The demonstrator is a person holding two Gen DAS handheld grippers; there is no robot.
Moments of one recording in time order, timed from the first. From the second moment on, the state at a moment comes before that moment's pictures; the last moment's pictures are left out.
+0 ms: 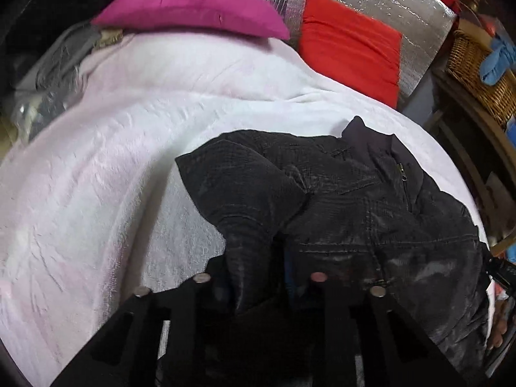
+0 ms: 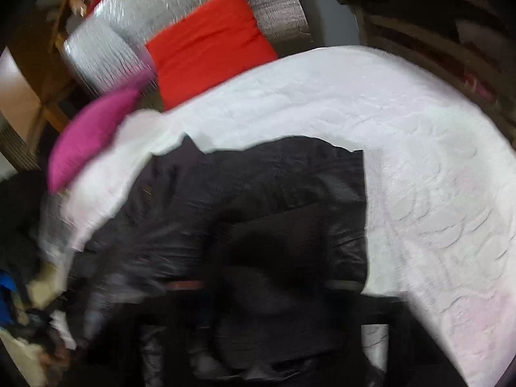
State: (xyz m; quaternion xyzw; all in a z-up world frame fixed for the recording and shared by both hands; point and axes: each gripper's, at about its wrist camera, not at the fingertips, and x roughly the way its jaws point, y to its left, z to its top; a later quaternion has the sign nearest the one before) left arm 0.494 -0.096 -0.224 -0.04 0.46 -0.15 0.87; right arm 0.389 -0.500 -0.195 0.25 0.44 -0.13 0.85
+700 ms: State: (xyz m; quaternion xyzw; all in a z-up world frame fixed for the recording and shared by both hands) left arm 0.500 -0.081 -0.231 -0.02 0.47 -0.06 0.88; right arm 0.385 -0.515 -0.206 0.31 0.45 -0.14 0.83
